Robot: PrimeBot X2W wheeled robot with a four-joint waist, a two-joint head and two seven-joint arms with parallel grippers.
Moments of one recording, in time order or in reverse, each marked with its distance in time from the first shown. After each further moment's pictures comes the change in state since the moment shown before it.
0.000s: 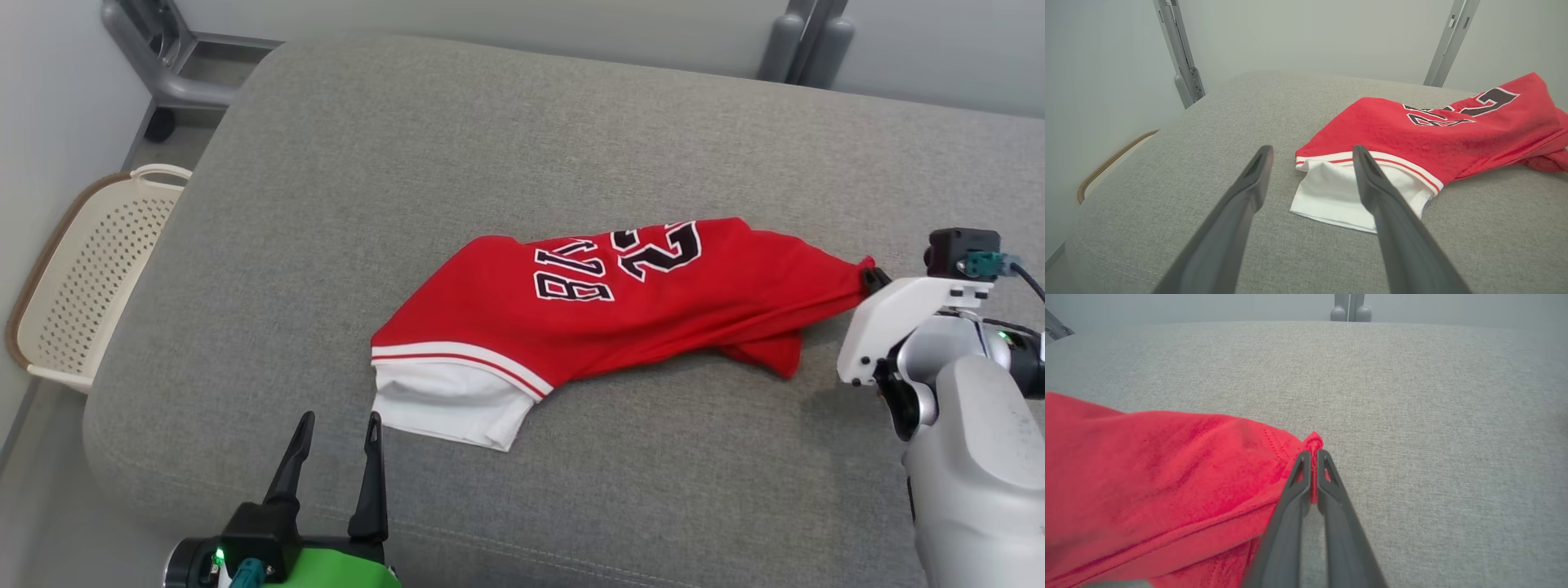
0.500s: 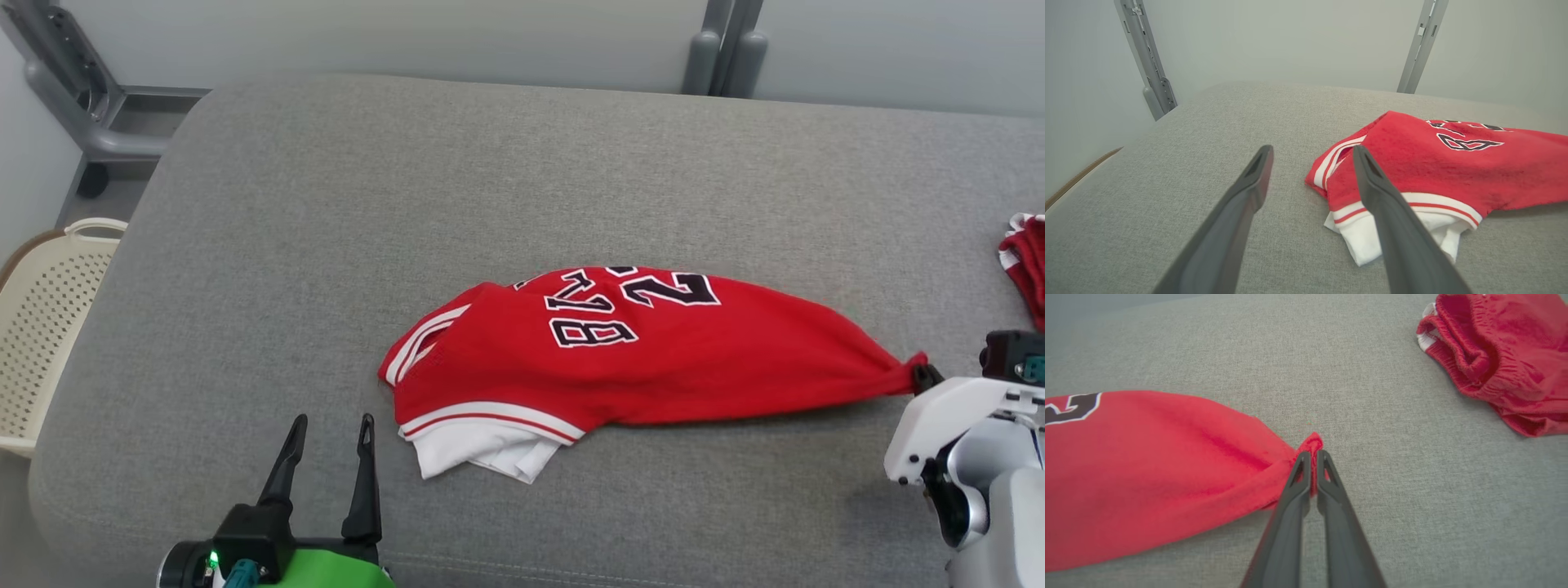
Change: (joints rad) left arm 0.002 -0.001 0.016 0.009 -0.003 -0.003 0.000; right arm 0.291 0.020 -0.092 -0.309 0.026 0.000 0.101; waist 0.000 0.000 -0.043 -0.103
